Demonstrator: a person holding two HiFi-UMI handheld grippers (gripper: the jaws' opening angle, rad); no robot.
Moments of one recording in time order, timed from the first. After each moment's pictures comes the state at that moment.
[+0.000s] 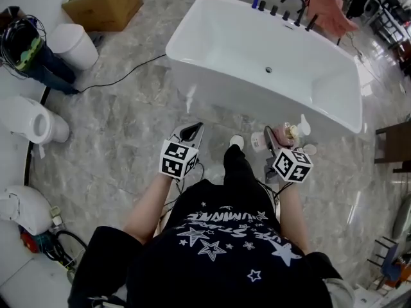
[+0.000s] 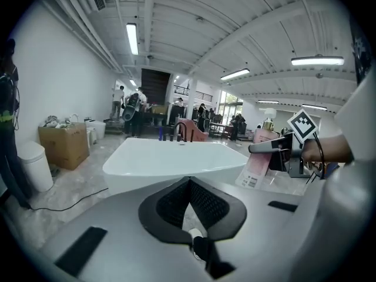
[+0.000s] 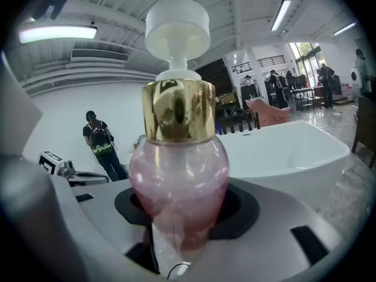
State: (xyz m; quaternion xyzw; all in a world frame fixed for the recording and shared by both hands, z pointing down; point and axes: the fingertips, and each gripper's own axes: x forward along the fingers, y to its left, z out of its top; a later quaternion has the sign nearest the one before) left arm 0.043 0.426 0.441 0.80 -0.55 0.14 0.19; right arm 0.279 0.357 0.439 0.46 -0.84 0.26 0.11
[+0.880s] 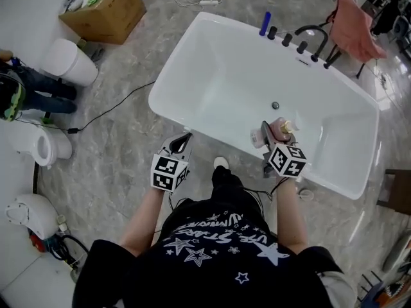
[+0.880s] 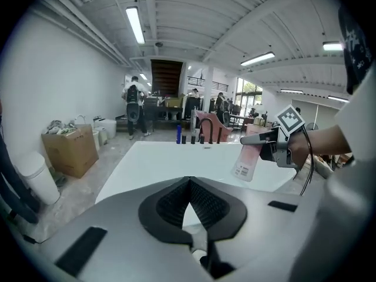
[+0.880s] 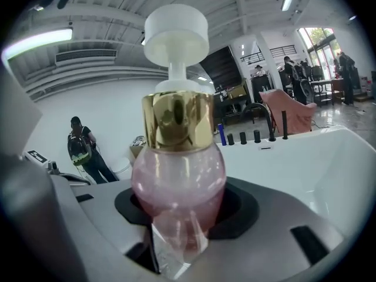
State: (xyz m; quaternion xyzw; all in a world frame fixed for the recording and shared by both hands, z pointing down) left arm -0.009 0.083 0.461 0.74 -0.61 0.18 0.21; right arm 0.224 -0.061 0.477 0.42 -0.86 0.27 0.12
